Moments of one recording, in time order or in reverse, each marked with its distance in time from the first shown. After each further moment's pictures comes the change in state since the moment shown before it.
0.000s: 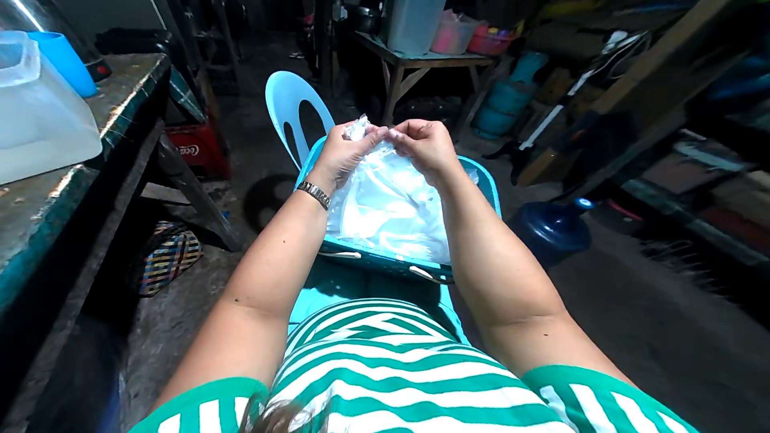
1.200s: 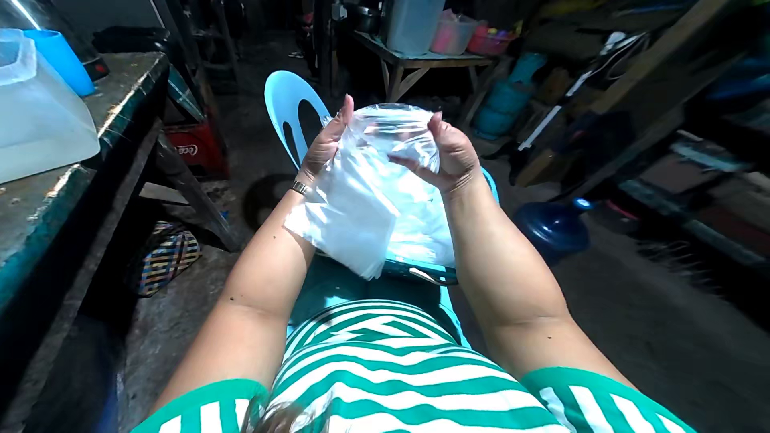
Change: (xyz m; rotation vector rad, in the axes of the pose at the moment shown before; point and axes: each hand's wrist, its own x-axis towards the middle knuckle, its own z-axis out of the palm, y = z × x) left_hand -0.008 0.005 -0.018 -0.657 -0.304 0.055; right_hand -0.018 -0.004 -0.013 0.953 -0.334 -0.051
